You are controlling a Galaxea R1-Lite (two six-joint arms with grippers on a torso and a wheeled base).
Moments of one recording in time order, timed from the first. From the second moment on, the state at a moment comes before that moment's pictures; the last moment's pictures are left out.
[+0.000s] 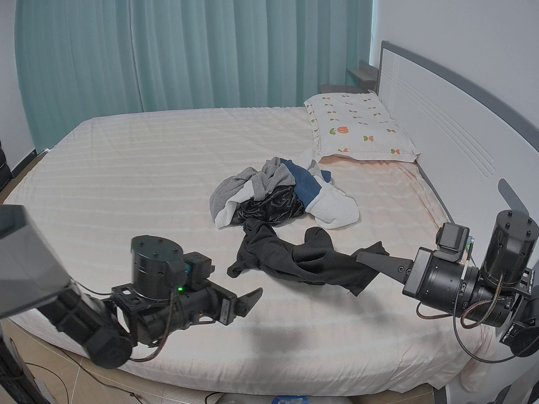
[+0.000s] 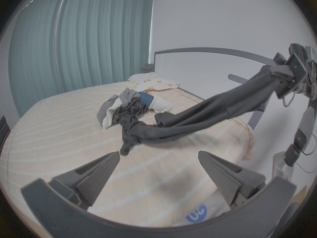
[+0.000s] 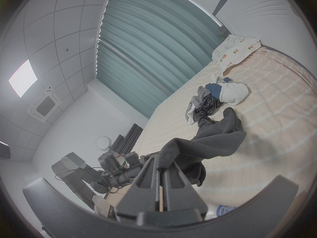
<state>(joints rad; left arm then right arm) -0.61 1.90 -0.50 -0.96 0.05 -0.05 0.66 1.55 -0.37 -1.05 0.14 0.79</state>
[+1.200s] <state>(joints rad) -0.58 2.46 -0.92 -1.14 0.17 -0.19 0.73 1.38 -0.74 -0.75 0.13 0.70</state>
